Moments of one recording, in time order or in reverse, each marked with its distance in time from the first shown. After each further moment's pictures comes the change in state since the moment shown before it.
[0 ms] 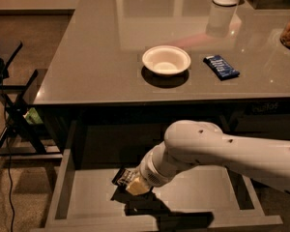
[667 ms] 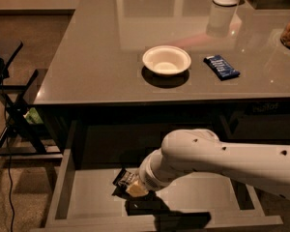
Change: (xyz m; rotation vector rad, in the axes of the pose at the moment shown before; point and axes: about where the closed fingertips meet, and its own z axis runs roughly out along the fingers) arm 0.008 -0.007 0.017 0.048 0.000 0.014
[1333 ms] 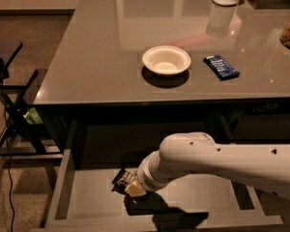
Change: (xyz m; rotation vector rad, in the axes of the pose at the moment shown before) arm 0.001 -0.006 0.015 0.013 -0.013 0.024
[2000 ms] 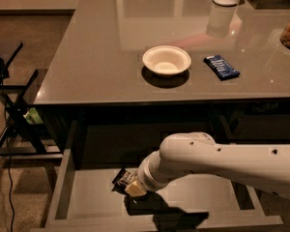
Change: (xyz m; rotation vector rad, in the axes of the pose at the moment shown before) arm 0.000 0.000 0.000 0.000 0.000 0.000
